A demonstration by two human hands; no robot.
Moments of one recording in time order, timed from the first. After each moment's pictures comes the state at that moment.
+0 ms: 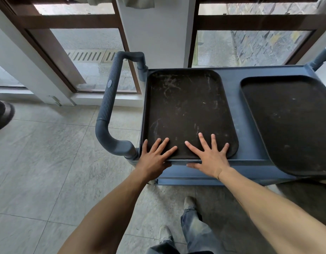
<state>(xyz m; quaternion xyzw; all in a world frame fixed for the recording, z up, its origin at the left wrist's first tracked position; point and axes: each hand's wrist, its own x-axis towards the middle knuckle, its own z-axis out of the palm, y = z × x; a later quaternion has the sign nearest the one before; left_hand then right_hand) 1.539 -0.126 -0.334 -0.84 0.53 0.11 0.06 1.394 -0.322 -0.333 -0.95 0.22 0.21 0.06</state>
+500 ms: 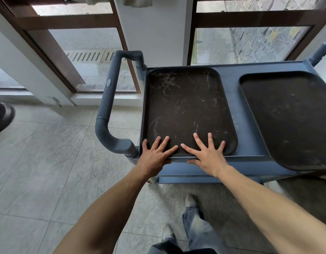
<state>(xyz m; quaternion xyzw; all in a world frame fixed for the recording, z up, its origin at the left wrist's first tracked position) 1.538 -0.129 -0.326 -0.83 0.54 0.13 0.09 1.392 -0.313 -0.329 -0.96 0.18 0.20 0.05</state>
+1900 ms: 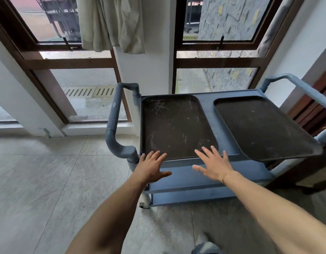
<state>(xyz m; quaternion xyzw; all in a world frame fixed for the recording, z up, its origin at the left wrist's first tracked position) 1.513 -0.093 -0.282 -0.85 0.50 0.17 0.01 1.323 -0.287 -0.261 -0.94 0.29 0.17 0.05</state>
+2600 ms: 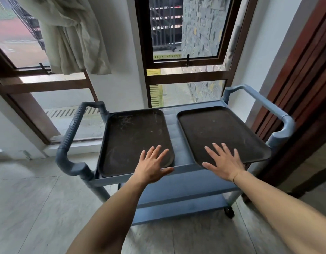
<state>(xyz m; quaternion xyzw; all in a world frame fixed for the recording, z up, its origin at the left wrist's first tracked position) 1.385 -0.248 -0.240 -0.84 0.53 0.07 -0.03 1.163 -0.453 -0.231 -0.93 0.35 0.09 0.02</state>
